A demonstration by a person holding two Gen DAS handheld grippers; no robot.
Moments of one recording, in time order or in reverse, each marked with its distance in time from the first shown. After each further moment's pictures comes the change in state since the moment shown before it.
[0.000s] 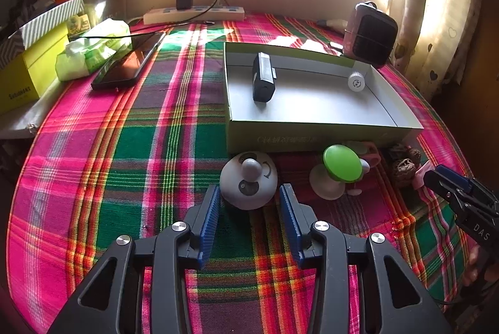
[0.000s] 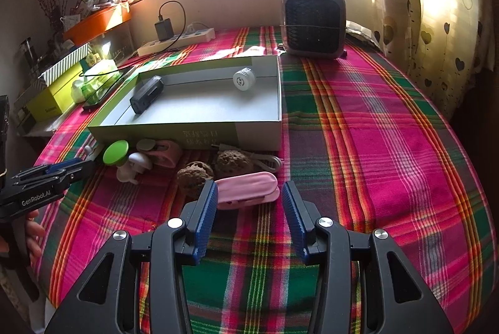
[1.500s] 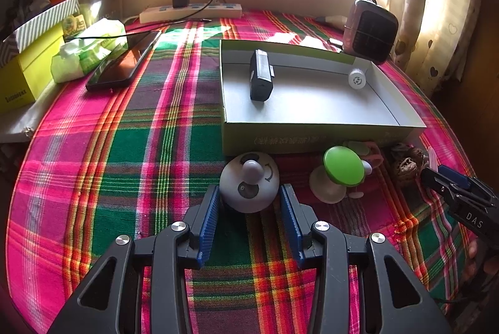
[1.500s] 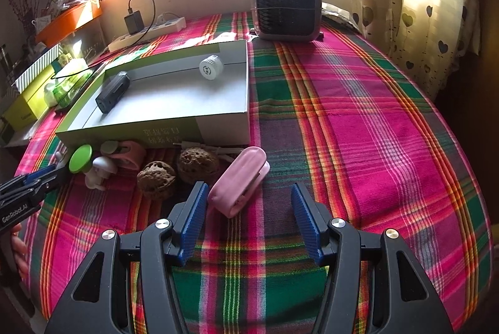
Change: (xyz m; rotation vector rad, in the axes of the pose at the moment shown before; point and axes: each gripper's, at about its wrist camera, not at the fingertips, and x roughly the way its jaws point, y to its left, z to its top) left arm 0.006 -0.003 0.003 0.010 0.011 -0.002; right arm 0.013 -0.019 0.002 0.057 0.066 -0.109
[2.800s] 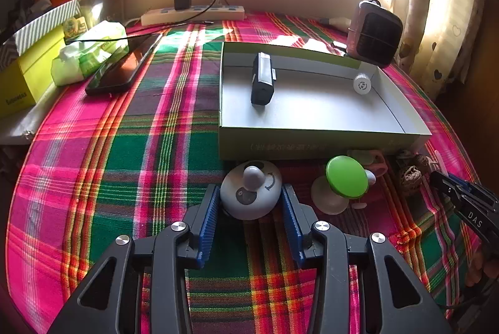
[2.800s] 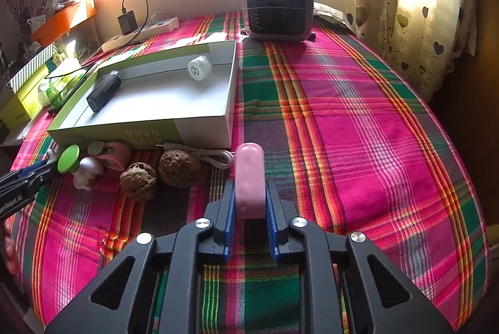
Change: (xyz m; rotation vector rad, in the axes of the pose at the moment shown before) left arm 0.005 -0.001 0.006 0.000 -0.005 0.020; right arm 0.001 -0.004 0.001 -0.015 -0.009 -0.011
